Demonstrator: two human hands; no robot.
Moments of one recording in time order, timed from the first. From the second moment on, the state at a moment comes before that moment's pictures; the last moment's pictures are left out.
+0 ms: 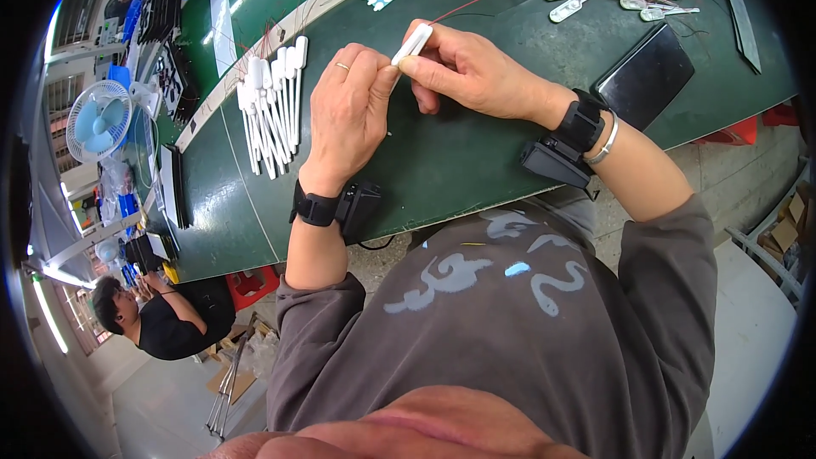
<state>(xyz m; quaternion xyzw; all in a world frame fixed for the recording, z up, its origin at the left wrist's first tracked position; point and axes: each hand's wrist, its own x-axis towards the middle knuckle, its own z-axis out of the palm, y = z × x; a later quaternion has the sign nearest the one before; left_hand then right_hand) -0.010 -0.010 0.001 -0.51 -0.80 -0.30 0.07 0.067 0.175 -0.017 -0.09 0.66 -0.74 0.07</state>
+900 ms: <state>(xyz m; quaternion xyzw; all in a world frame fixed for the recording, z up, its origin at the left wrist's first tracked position) -0.019 -0.019 0.009 -0.15 -0.48 -0.69 -0.52 0.058 0.188 -0.004 0.05 0.53 -0.84 0.04</state>
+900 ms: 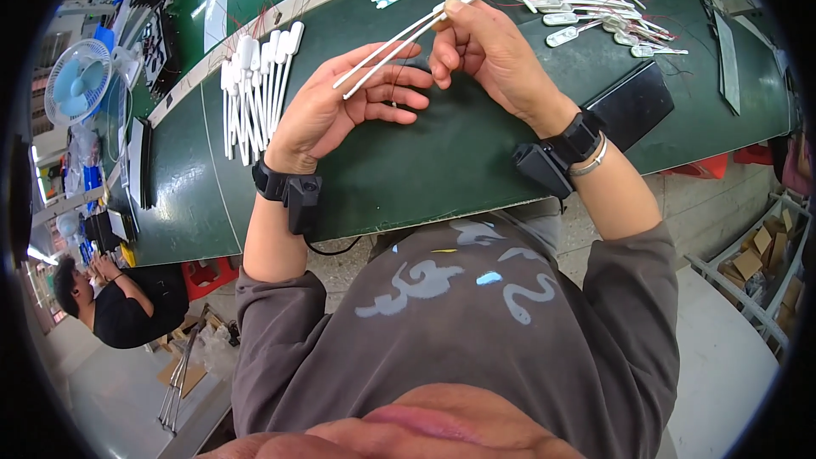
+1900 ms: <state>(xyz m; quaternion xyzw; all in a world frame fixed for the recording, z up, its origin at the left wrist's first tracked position) -0.008 -0.005 0.000 -0.09 -0.58 -0.72 -0.37 0.060 0.177 -0.012 0.10 0.47 -0.88 0.07</state>
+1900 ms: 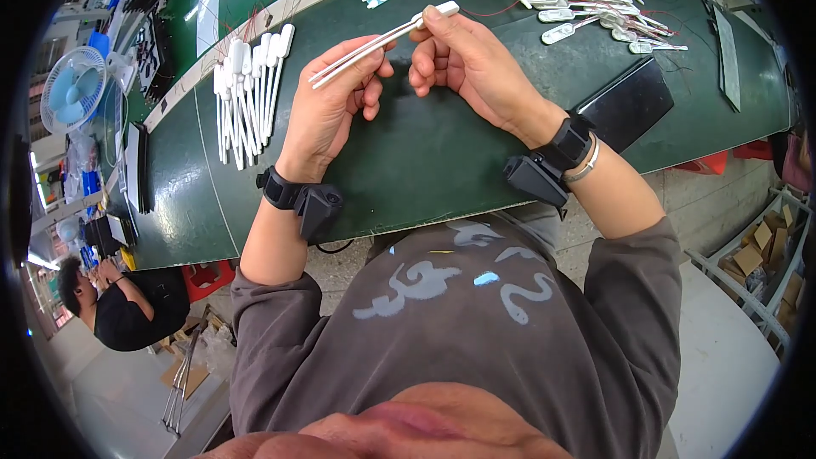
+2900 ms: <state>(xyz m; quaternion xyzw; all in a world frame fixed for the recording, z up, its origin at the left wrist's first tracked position) -0.021 -0.017 0.014 -0.13 -0.54 -0.77 -0.30 0.061 0.182 -0.007 0.08 0.55 -0.83 0.01</state>
